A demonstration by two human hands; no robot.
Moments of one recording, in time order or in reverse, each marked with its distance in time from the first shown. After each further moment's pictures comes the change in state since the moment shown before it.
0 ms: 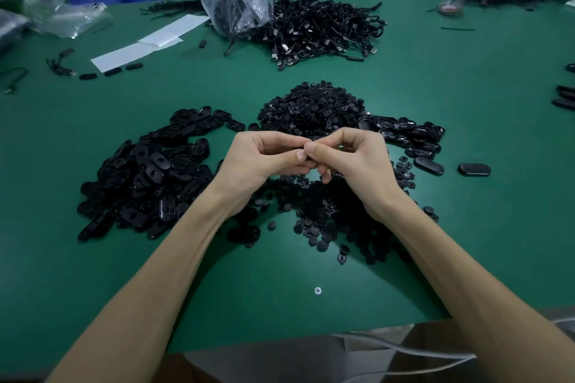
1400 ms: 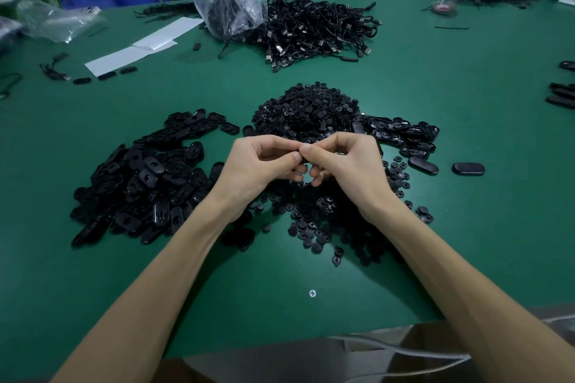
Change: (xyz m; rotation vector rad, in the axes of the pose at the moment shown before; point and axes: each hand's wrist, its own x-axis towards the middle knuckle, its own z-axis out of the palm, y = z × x) left_hand -0.001 -0.004 0.009 0.135 0.095 0.004; right_hand 0.004 0.009 0.001 -0.056 0.055 0.051
